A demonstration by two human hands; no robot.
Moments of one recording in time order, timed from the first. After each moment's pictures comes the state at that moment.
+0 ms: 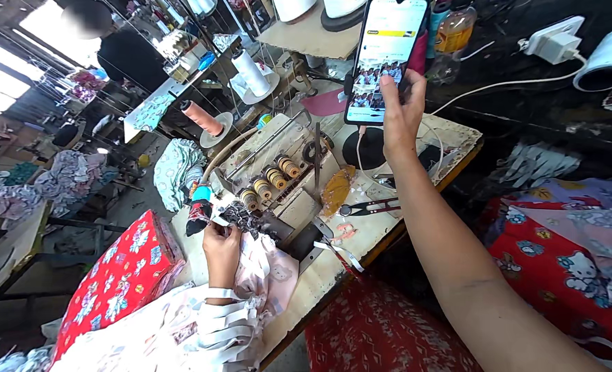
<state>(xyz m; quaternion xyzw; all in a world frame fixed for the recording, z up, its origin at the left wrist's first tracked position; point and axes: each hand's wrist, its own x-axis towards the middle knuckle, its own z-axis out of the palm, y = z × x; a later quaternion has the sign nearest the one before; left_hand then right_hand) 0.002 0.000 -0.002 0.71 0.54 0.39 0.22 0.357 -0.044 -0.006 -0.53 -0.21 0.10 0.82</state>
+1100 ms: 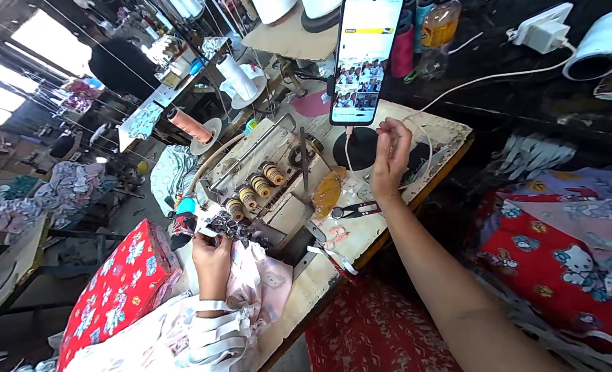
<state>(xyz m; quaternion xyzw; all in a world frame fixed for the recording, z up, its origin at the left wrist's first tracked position) 0.000 0.002 -0.005 0.72 0.52 0.41 0.21 0.320 -0.071 -0.090 -0.55 -0.30 -0.07 0.77</state>
